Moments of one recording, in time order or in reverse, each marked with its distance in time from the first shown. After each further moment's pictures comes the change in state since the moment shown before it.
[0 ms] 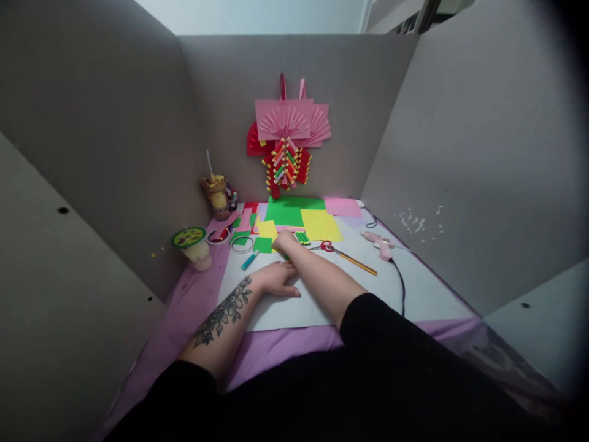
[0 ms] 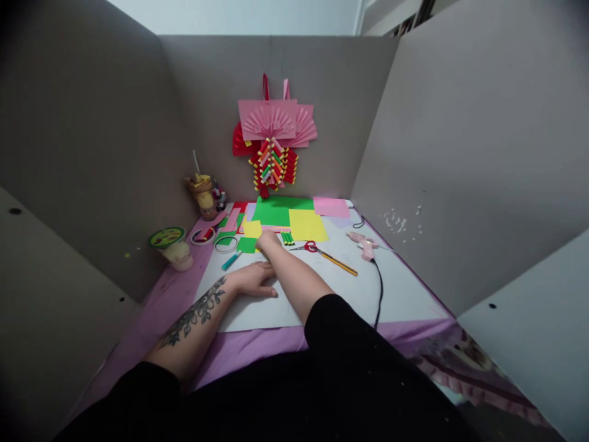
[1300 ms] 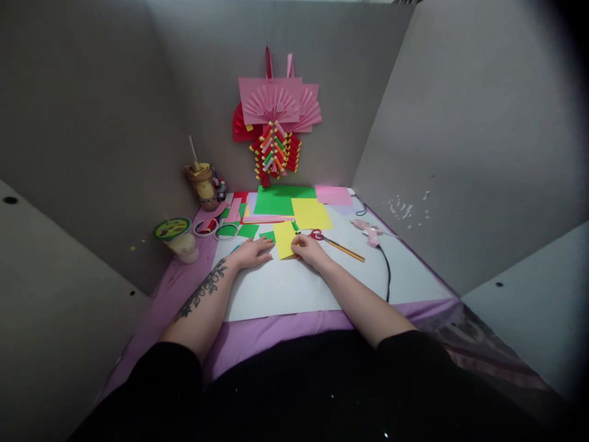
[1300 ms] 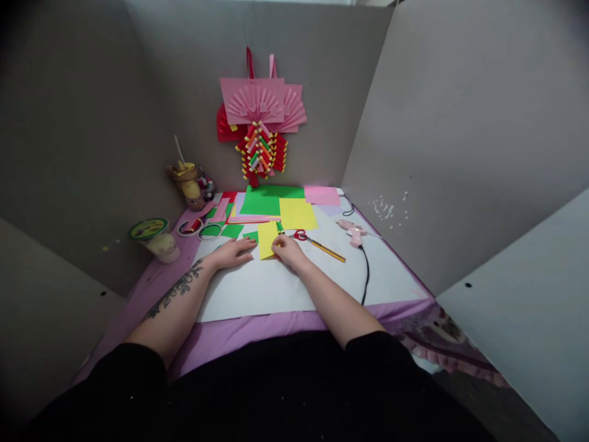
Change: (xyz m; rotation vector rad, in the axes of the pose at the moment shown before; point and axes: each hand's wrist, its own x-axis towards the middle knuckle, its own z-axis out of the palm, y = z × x) left_hand -0.007 -0.067 0.004 0.027 0.096 -0.268; right_hand -0.111 0.078 -0.059 0.579 -0.023 0.027
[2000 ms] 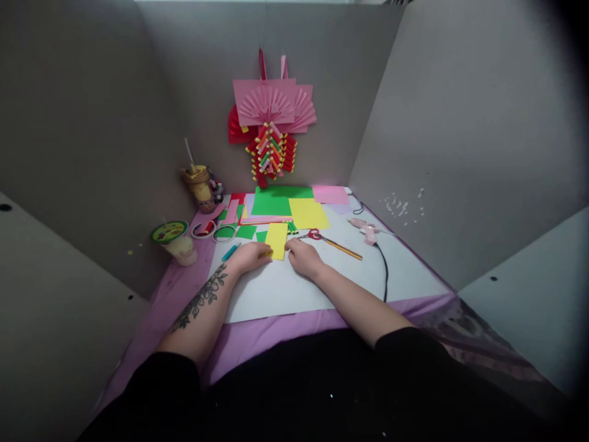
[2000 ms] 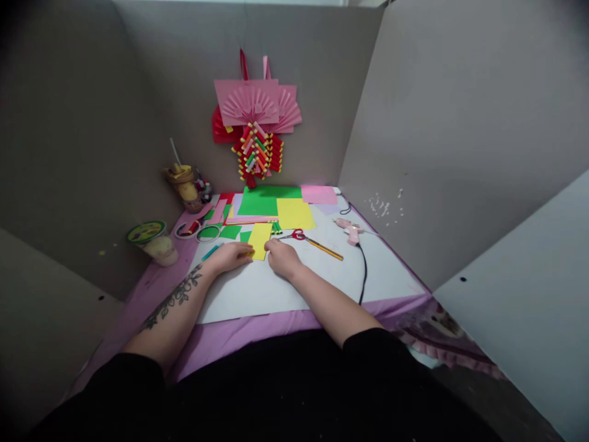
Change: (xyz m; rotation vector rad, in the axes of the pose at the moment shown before) left_hand -0.004 0.018 -0.004 -0.003 0.108 -0.003; right_hand -0.024 -0.017 0.002 -0.888 -0.071 -0.473
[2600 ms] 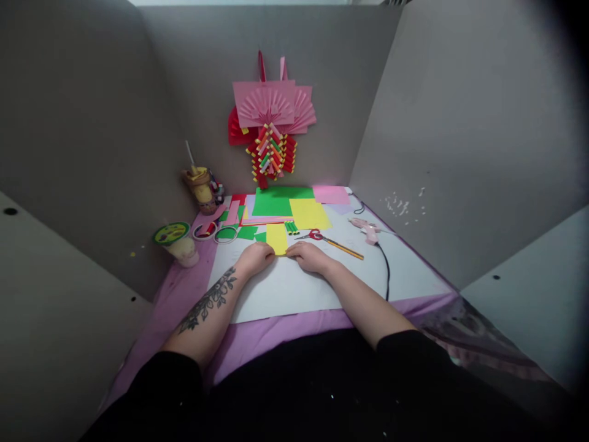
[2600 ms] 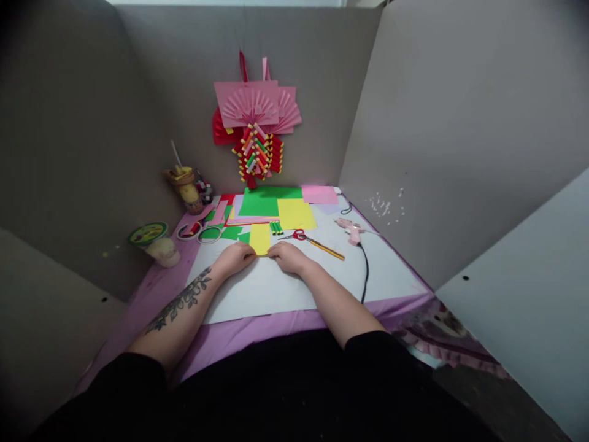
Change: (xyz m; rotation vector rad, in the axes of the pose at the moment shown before) left_hand 0.003 0.022 0.000 0.092 0.067 -0.006; right_hand 0.007 0.026 0.000 0.114 -0.154 -0.230
